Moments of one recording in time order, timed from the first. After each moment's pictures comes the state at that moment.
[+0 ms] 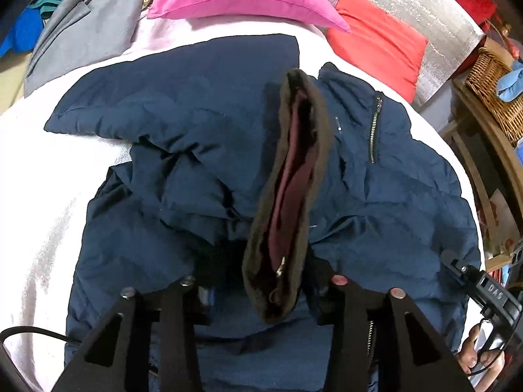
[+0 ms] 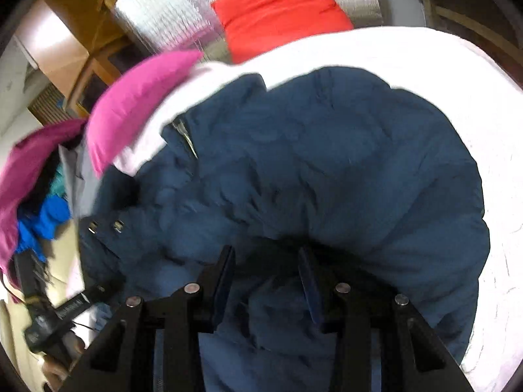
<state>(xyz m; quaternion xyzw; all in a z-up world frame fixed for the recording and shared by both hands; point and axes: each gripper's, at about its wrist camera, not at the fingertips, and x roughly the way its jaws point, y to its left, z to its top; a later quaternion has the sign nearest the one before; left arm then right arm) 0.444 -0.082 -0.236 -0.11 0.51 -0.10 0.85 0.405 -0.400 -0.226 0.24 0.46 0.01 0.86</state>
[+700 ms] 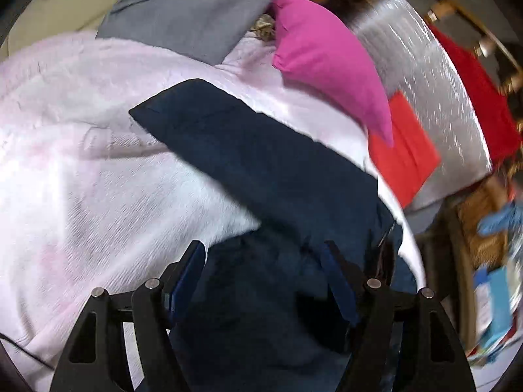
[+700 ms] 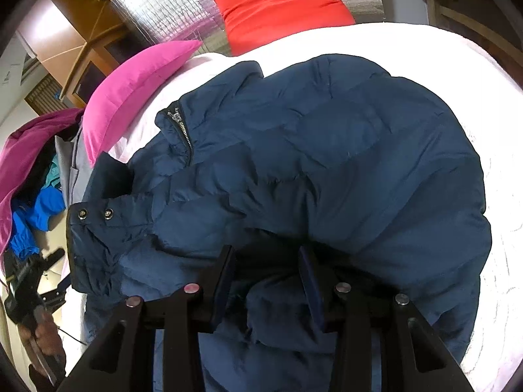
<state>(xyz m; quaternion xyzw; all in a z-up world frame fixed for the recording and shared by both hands) 0.464 0.056 -0.224 -0.35 0.43 -0.06 0.83 0.405 -0.397 -0.225 0.23 0.46 0.00 0.85</state>
